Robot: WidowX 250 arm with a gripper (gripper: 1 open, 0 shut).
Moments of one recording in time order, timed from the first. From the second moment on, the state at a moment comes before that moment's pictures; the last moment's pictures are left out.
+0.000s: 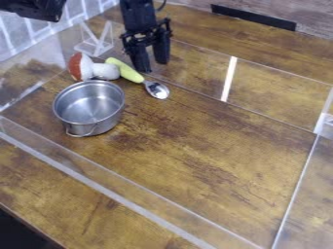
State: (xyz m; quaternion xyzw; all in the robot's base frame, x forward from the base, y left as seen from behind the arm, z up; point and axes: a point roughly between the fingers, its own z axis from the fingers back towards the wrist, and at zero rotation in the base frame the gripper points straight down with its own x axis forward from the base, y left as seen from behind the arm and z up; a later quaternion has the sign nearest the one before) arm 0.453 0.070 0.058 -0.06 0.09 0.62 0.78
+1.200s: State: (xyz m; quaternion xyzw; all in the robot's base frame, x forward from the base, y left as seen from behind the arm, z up) arm 0.451 0.065 0.053 -0.08 0.09 0.63 0.77
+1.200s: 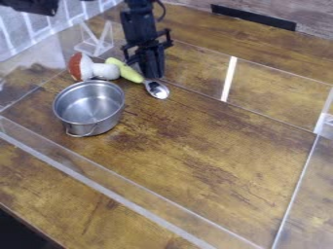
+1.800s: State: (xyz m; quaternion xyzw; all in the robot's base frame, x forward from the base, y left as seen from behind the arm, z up) arm 0.457 0.064 0.056 -0.09 0.08 0.66 0.74
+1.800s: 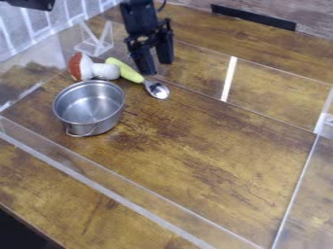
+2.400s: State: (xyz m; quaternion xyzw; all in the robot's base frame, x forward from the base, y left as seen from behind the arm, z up) arm 0.443 0.075 0.050 -0.07 0.06 0.72 0.69
